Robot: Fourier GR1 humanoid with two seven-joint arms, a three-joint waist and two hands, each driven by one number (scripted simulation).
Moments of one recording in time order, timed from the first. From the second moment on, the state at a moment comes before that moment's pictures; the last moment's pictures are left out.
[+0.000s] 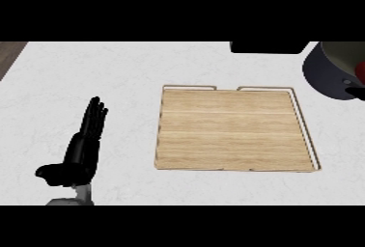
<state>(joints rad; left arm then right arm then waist) -0.01 0.07 -0.09 -1.58 0.03 0.17 -0.12 -0.72 -0.57 -0.62 -0.58 0.83 -0.25 0.06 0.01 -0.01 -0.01</state>
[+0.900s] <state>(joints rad) -0.01 0.06 -0.08 -1.58 0.02 0.17 -0.12 -0.61 -0.72 -0.95 -0.42 0.37 -0.22 -0.38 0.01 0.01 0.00</state>
